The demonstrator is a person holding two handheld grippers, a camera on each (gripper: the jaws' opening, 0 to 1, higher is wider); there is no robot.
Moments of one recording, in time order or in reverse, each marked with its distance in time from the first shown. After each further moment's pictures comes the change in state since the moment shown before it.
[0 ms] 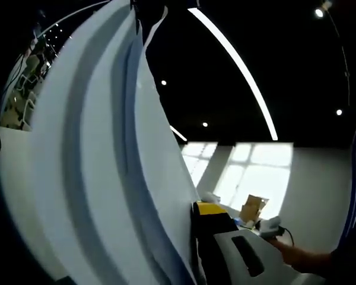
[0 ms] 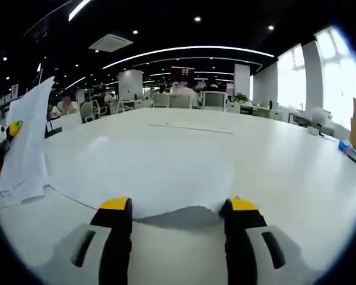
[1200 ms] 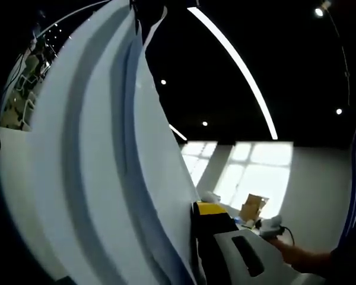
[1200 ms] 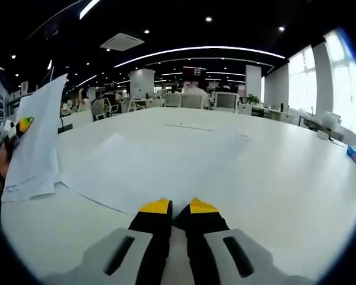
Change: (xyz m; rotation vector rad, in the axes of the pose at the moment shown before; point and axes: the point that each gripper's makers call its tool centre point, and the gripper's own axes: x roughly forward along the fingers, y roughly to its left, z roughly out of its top) left arm 0.000 0.001 -0.001 0.003 0.006 -0.001; right arm 0.004 0.014 0.000 -0.034 0.002 0.072
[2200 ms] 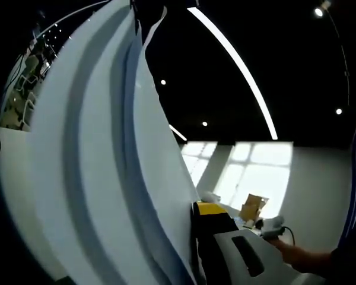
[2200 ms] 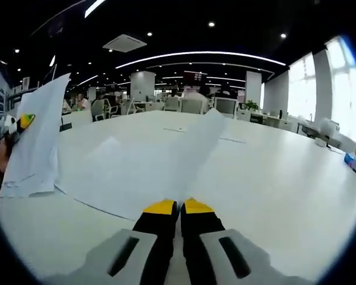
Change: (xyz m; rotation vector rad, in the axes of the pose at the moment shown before) left arm 0.000 -0.003 -0.001 0.001 -0.001 -0.001; right arm -0.008 -0.001 0.006 -0.036 -0.034 -0.016
